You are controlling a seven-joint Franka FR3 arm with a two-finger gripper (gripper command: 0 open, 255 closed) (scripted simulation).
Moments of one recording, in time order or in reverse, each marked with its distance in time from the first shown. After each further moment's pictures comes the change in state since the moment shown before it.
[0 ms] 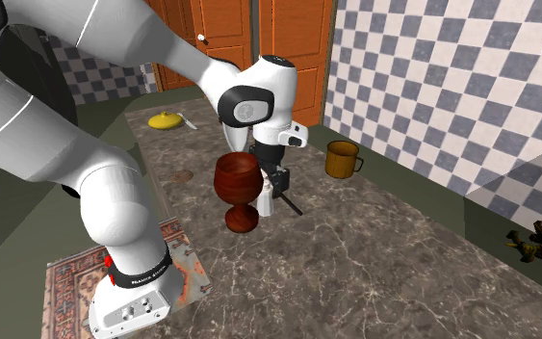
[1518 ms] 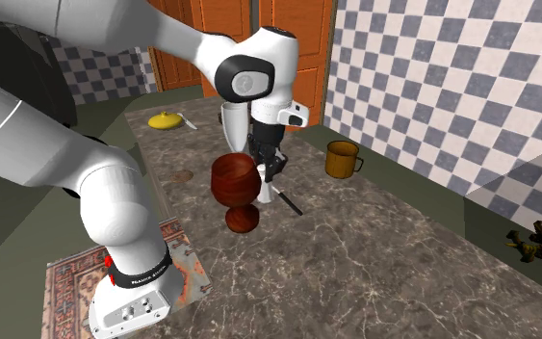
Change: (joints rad) arm -0.007 -0.081 0.005 0.086 -0.012 -0.184 0.019
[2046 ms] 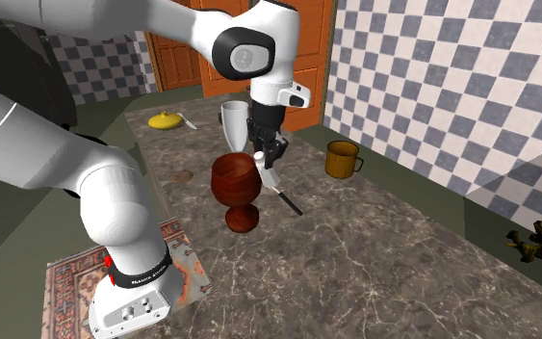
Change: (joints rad) arm -0.002 -0.038 0.003 0.086 -0.004 -0.123 0.012
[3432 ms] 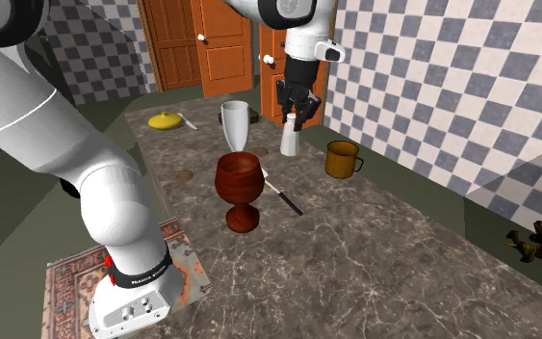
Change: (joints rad) arm 0.021 0.274 0.010 0.414 0.018 -0.140 0.027
